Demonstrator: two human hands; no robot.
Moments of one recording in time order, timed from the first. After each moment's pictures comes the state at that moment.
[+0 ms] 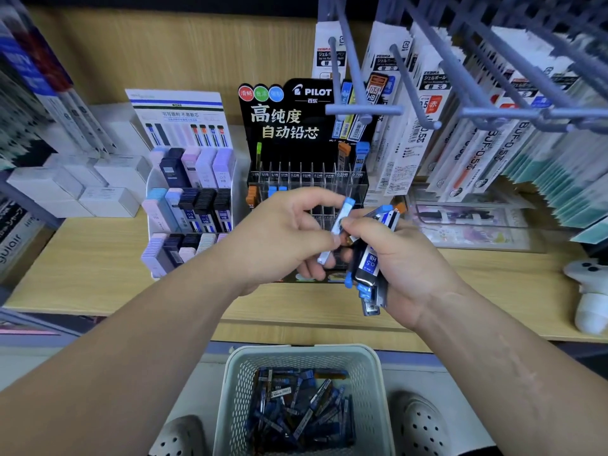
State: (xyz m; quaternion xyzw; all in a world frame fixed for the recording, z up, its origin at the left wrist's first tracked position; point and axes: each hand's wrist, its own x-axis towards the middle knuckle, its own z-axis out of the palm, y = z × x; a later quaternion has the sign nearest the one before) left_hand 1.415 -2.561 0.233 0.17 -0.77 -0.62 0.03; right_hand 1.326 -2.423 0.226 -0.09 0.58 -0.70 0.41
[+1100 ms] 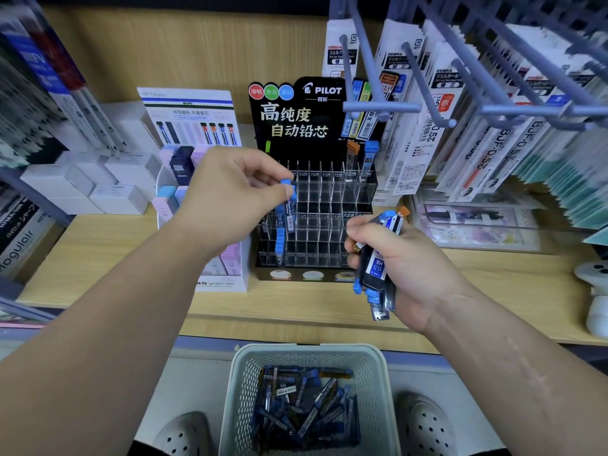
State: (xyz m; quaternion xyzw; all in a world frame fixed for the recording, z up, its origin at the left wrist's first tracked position) left_hand 1.424 -2.612 0.236 0.25 -0.78 -0.50 0.26; right_hand 1.328 -2.423 0.223 -0.08 0.61 -0.67 0.41
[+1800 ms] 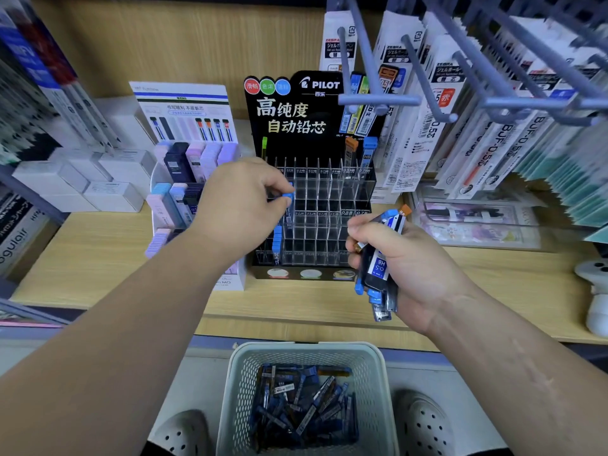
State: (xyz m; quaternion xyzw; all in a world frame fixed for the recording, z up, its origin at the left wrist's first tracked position) left_hand 1.413 -2.611 0.215 0.24 -0.91 -0.25 0.25; right_hand 1.325 -2.420 0.221 -0.08 0.61 -0.67 0.42
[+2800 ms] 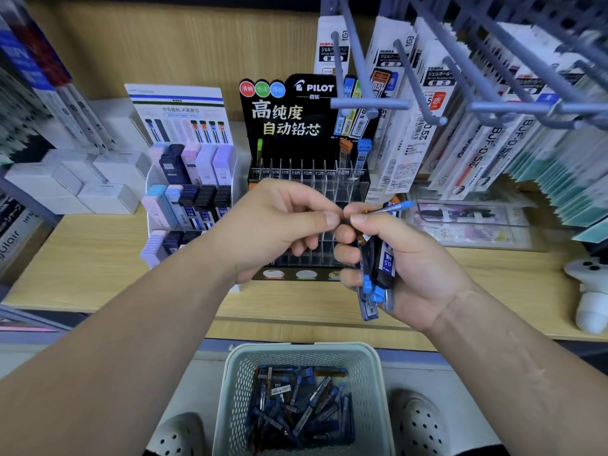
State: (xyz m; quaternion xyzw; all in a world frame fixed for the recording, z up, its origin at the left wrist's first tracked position) left_hand 1.414 -2.576 0.229 0.15 -0.74 -0.65 0.08; right_hand 1.323 -2.416 0.229 -0.10 0.47 -0.71 0.52
